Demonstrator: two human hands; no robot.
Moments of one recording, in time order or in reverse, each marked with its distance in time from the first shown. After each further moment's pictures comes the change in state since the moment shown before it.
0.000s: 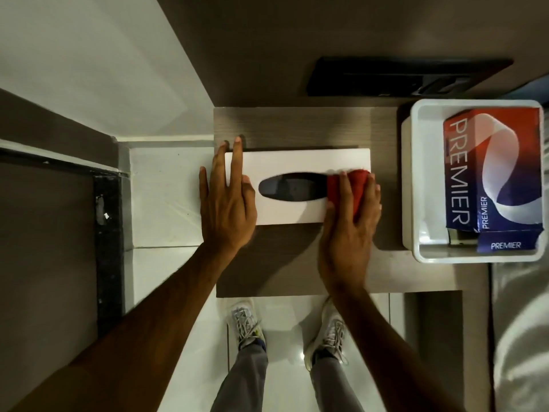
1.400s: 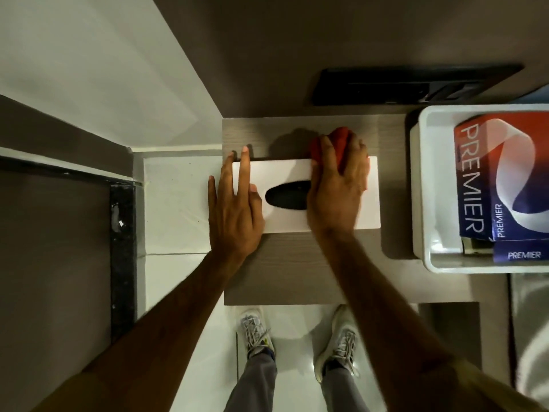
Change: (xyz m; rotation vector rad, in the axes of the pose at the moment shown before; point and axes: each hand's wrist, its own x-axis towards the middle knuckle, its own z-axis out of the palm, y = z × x) left_hand 0.001 -0.004 0.003 -0.025 0.020 0.025; right_hand 0.070 -0.061 0.009 -0.065 -0.008 -0.072
